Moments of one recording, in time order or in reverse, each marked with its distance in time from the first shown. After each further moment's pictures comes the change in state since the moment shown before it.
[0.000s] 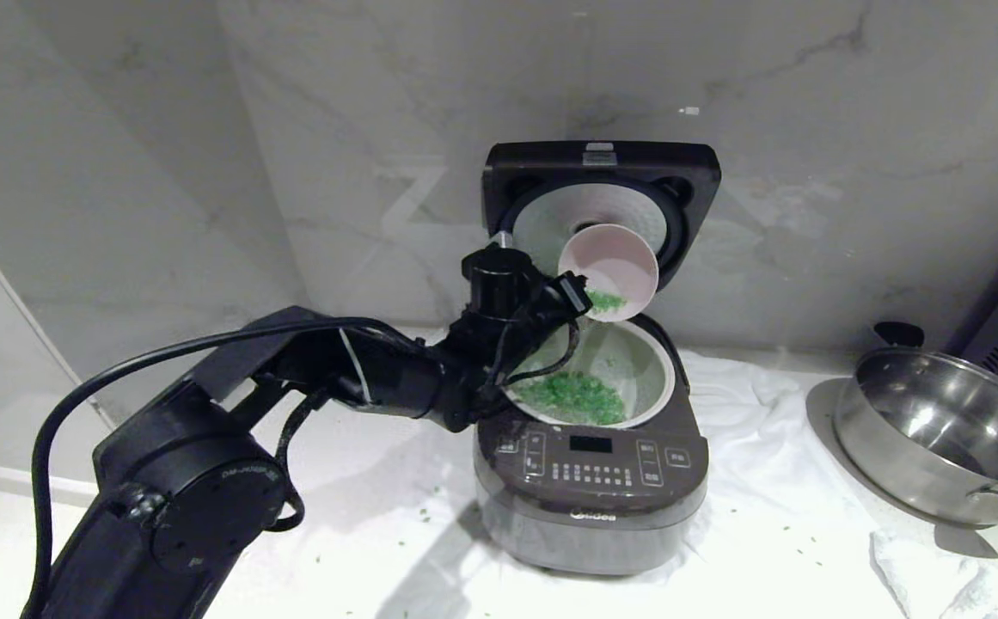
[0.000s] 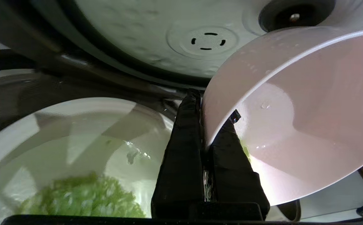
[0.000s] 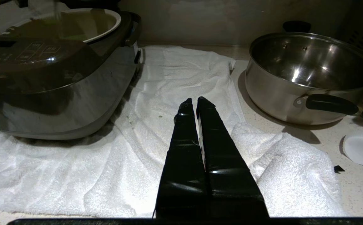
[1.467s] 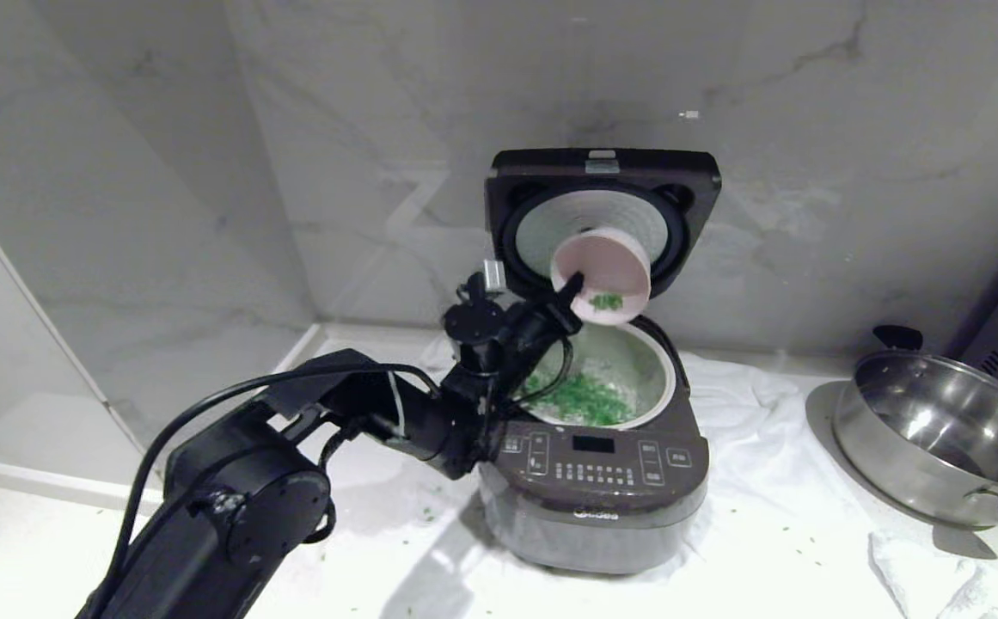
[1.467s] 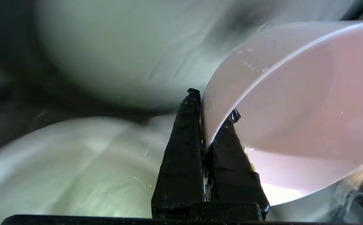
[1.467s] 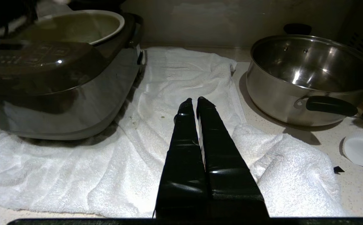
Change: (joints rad) left arm 0.012 0.183 0.128 -0.506 -0.061 0.018; right arm 0.000 0.000 0.000 0.000 0.000 0.000
